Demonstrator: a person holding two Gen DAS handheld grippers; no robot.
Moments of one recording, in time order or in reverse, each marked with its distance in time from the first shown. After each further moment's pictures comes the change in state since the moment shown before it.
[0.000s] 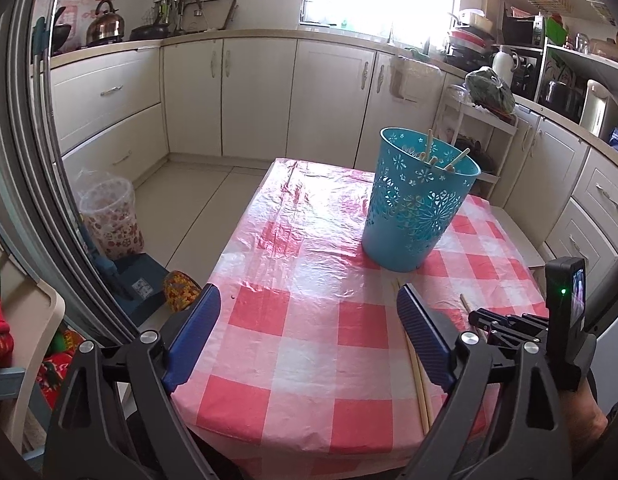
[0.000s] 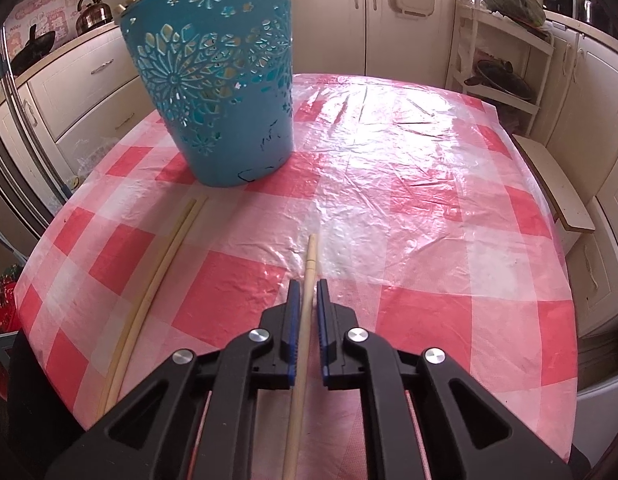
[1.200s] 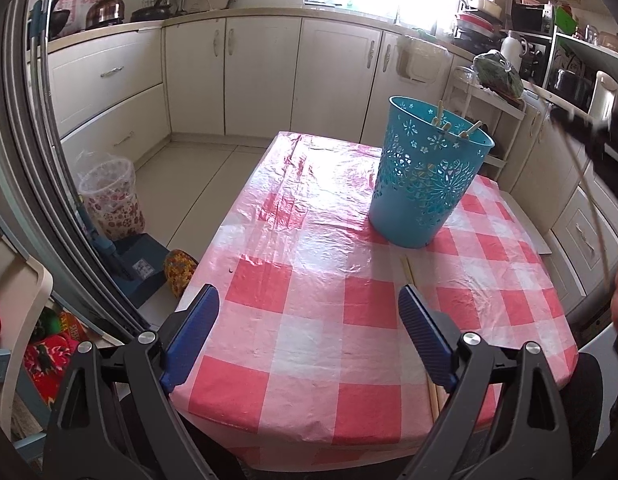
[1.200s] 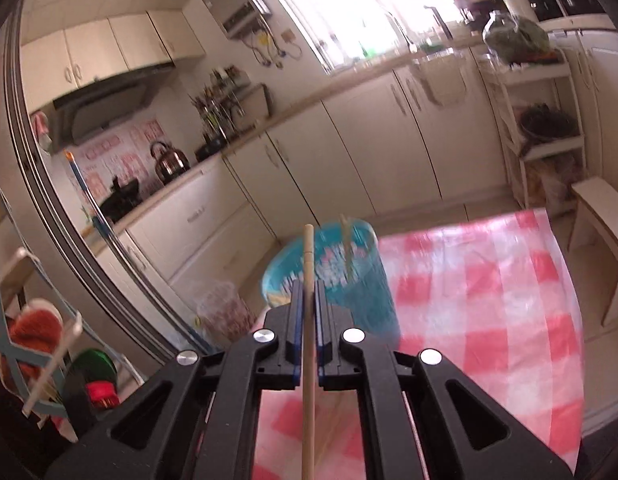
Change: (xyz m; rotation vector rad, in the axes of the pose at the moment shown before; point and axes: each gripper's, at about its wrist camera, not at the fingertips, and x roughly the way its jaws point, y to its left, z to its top) left arm 0.018 0.000 -0.013 -0.013 0.075 0.006; right arm -0.131 -0.019 0.109 0.221 -0.457 0.428
